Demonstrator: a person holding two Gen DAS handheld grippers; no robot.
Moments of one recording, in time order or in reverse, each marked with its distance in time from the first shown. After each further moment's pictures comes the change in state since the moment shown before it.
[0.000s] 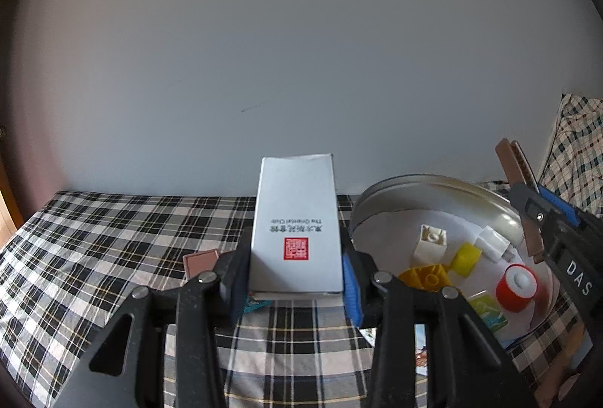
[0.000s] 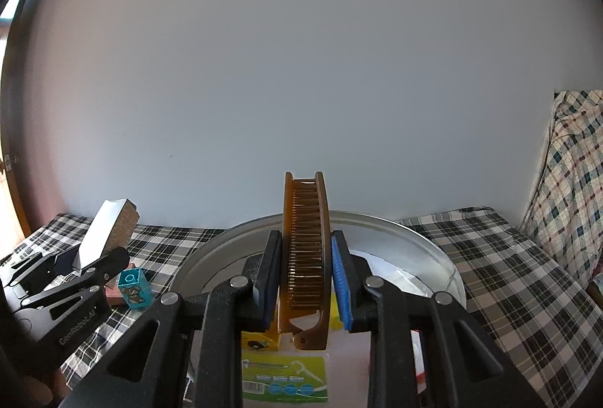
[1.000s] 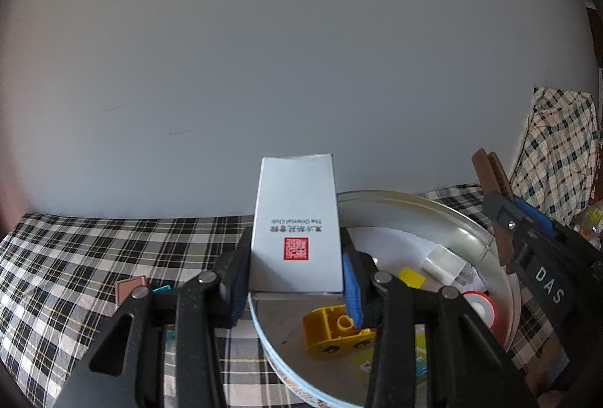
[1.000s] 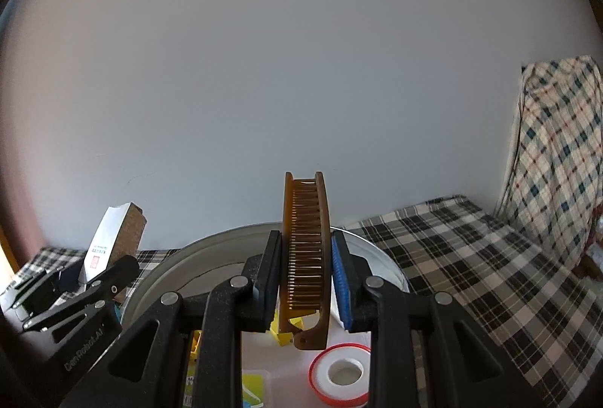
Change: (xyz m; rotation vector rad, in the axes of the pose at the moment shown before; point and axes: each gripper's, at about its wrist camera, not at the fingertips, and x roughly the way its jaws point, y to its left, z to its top) left arm 0.018 -0.070 0.021 0.051 -0.006 -0.108; right arm 0.001 -0.048 0.013 0.122 0.001 -0.079
